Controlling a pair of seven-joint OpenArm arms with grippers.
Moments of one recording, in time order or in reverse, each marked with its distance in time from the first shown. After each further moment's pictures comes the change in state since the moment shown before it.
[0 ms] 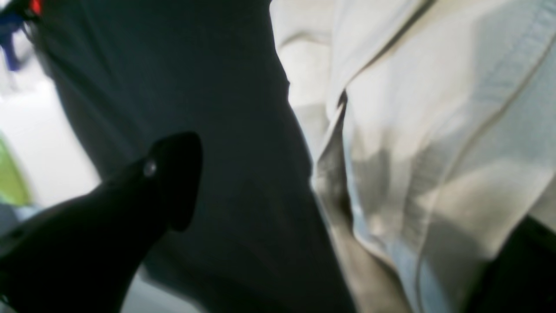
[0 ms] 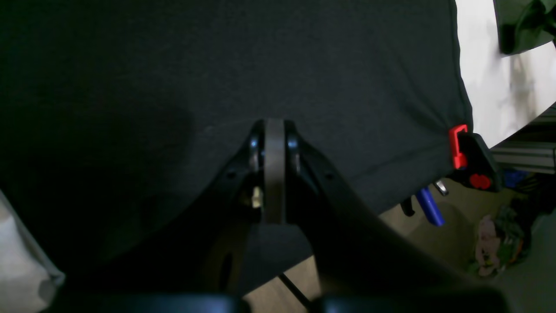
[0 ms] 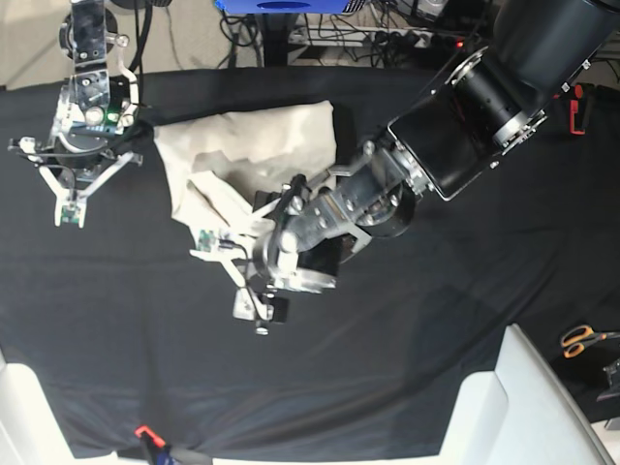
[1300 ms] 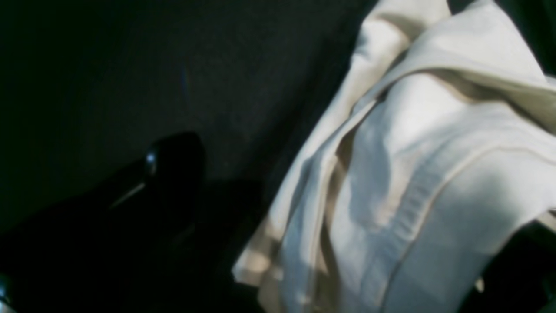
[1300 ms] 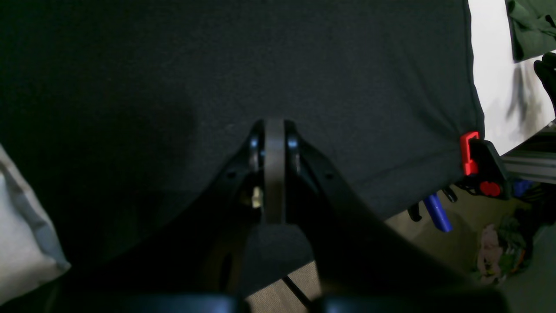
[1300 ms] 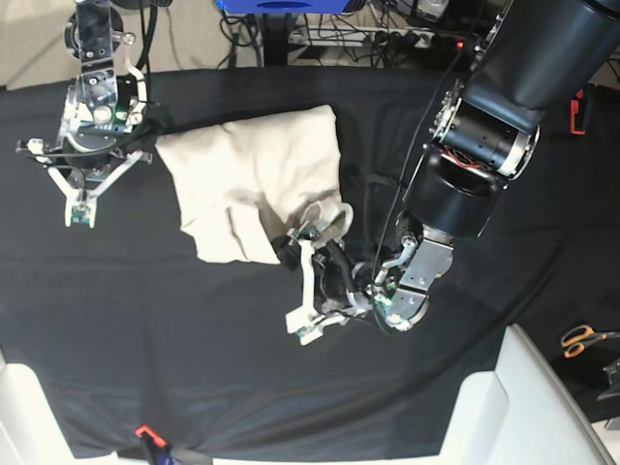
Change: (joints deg) left arm -6.2 3.9 -28.8 -40.2 -29.7 0.7 -9.6; right arm 0.0 0.0 -2.0 0.0 0.0 0.0 -0.2
